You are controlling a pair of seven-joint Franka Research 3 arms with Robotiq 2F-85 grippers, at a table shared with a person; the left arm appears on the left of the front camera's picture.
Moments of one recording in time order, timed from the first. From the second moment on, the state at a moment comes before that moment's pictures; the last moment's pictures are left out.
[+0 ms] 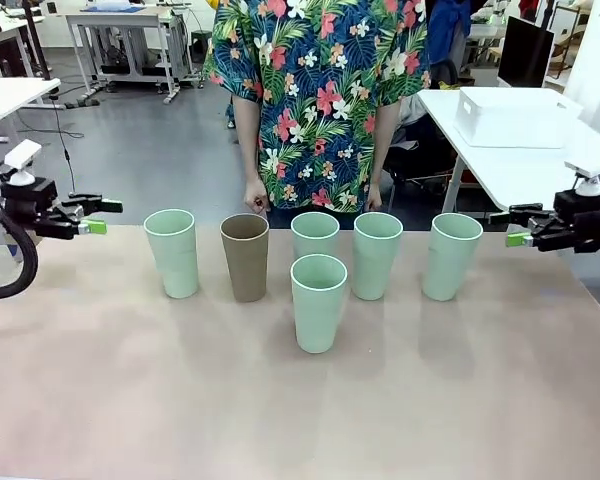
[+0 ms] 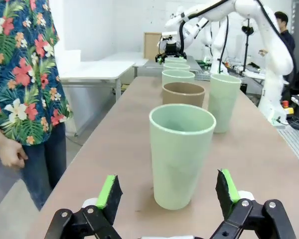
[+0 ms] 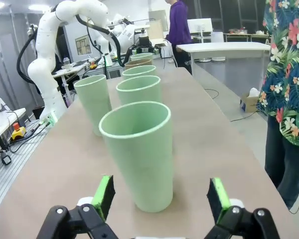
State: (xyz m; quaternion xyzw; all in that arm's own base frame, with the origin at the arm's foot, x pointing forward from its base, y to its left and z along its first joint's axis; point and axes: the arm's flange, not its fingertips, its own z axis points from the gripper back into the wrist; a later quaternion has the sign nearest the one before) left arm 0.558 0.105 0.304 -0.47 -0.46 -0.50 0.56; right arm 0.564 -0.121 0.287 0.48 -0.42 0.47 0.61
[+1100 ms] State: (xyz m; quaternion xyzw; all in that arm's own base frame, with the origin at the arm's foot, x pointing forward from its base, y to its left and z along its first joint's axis) left arm 0.537 0.110 0.276 -0.46 -0.50 -0.51 0.53; right arm 0.561 -0.118 0.261 0.49 -0.46 0.48 0.56
